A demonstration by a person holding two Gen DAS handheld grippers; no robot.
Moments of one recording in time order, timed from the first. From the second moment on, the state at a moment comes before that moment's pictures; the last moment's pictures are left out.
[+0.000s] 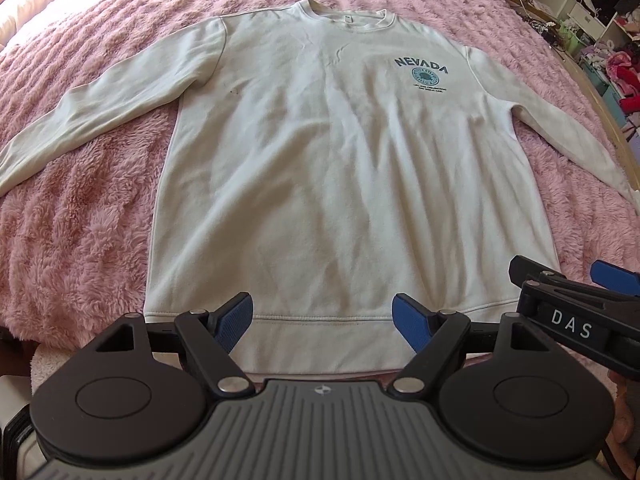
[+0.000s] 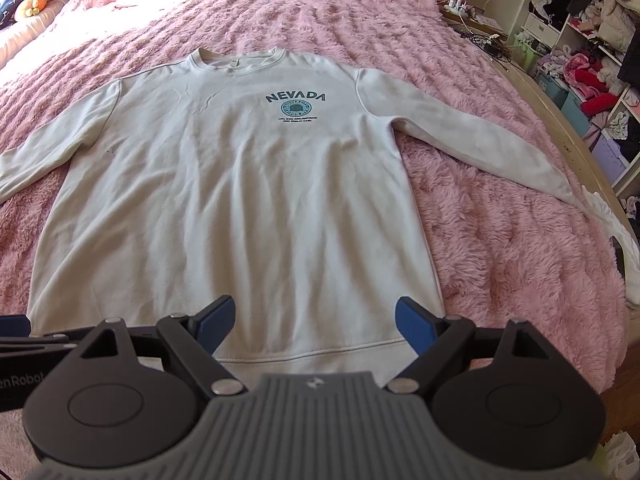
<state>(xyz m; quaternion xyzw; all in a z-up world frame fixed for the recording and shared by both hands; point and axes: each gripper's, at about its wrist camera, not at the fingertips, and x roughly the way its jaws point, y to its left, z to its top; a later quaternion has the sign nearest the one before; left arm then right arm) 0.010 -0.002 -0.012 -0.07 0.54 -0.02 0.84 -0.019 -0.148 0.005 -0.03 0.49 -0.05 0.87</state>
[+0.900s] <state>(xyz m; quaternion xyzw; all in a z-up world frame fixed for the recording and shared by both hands) 0.212 -0.171 -0.038 -0.15 0.43 -0.31 0.84 0.048 -0.553 -0.042 0.34 0.19 -0.27 0.88</state>
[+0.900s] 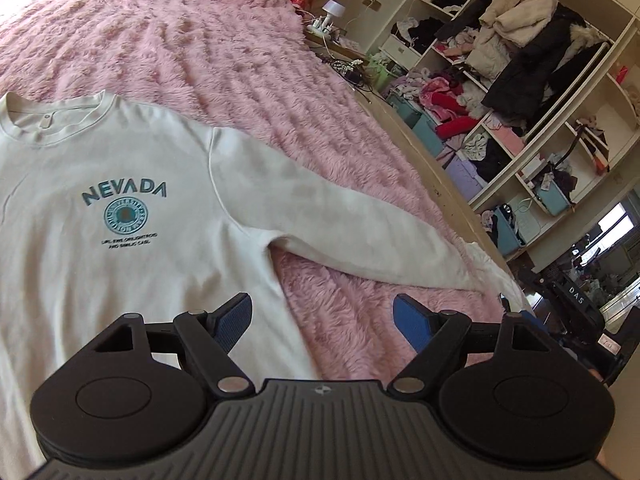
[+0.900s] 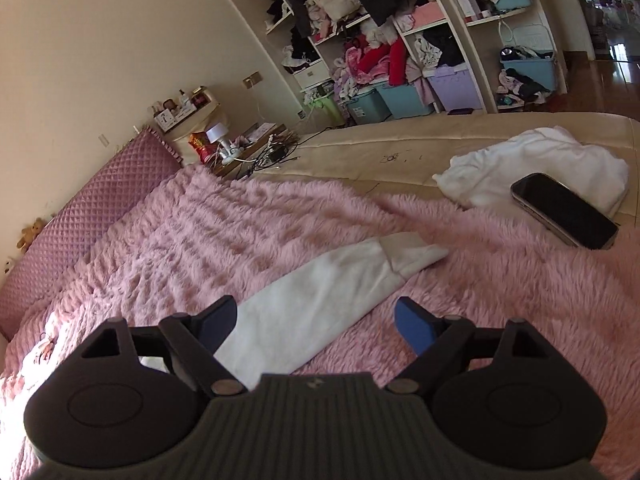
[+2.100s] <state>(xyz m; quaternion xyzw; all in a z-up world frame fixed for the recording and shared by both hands) 0.298 -0.213 -0.109 -0.24 0.50 -0.33 0.76 0.121 -0.621 -0.057 0.48 0.10 -0.25 0.83</state>
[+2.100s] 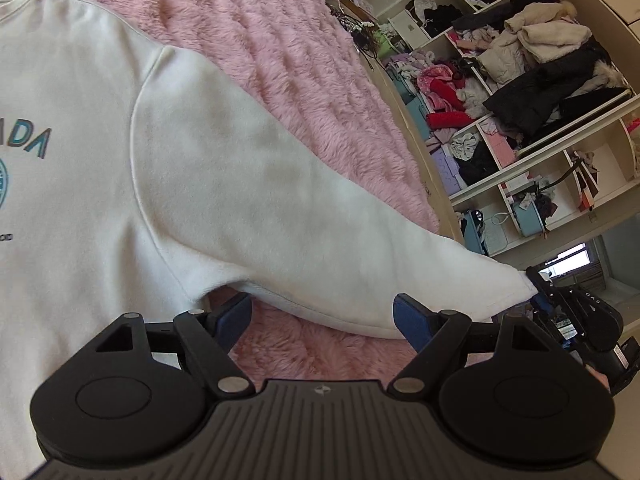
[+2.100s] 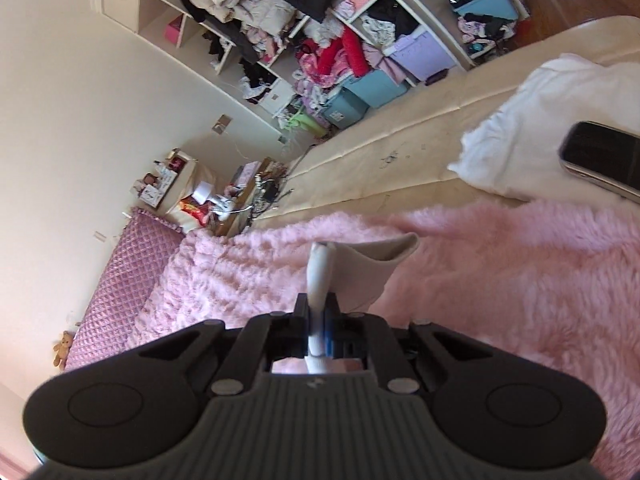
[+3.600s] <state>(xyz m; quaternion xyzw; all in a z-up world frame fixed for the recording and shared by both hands) 0.210 0.194 -0.139 -0.42 0.36 -0.06 0.83 0.183 -0.181 -0.091 0.29 0.32 0.12 0.89</state>
